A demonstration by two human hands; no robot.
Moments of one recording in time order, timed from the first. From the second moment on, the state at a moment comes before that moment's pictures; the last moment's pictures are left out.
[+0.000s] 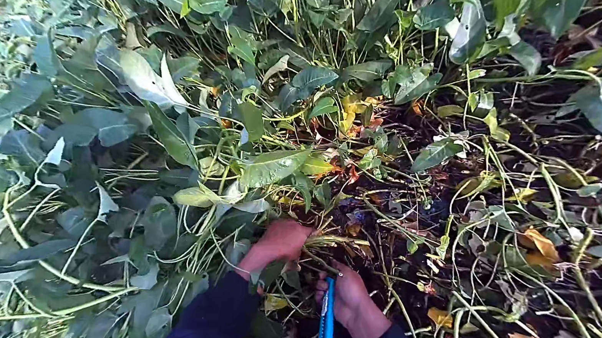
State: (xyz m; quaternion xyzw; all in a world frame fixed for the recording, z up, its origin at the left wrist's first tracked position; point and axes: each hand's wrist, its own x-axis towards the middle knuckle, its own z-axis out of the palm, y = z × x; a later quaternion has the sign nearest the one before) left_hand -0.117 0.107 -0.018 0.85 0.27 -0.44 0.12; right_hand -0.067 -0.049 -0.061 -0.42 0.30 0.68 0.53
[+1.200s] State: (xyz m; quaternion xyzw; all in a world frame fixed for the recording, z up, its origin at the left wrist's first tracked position) left_hand -0.171 0.122 0.003 0.86 0.30 -0.38 0.15; right_hand -0.036 0.001 -0.066 -0.45 0.13 0.74 0.48
